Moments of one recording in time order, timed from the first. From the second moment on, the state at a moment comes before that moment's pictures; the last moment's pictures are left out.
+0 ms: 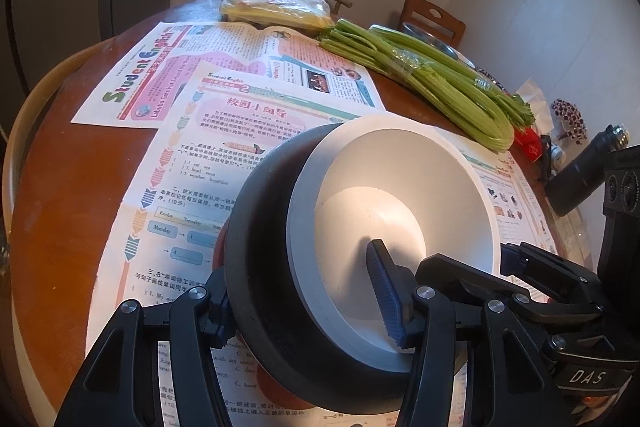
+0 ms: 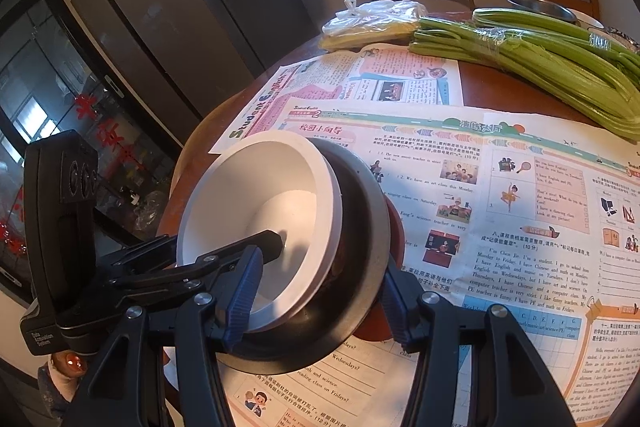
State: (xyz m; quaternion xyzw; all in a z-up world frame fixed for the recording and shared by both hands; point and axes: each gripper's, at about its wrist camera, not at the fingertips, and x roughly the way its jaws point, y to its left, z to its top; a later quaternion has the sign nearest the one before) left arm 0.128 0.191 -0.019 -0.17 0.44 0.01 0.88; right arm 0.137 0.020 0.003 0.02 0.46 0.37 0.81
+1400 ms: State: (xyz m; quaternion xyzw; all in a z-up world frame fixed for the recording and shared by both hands) left arm 0.000 0.126 0.030 -0.13 0.33 0.12 0.93; right arm 0.024 -0.048 0.056 -0.06 0.30 0.31 0.90
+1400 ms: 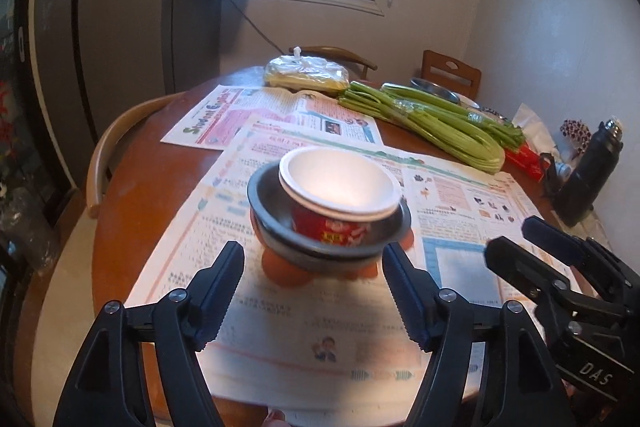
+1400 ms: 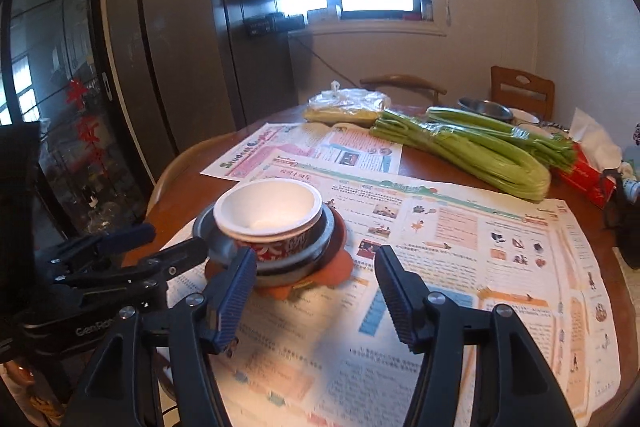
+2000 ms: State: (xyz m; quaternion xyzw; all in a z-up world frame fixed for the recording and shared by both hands) left arm -0.034 0.099 -0.001 -0.09 0.35 0.13 0.92; right arm -0.023 -0.082 0.017 -0.05 0.34 0.27 0.90
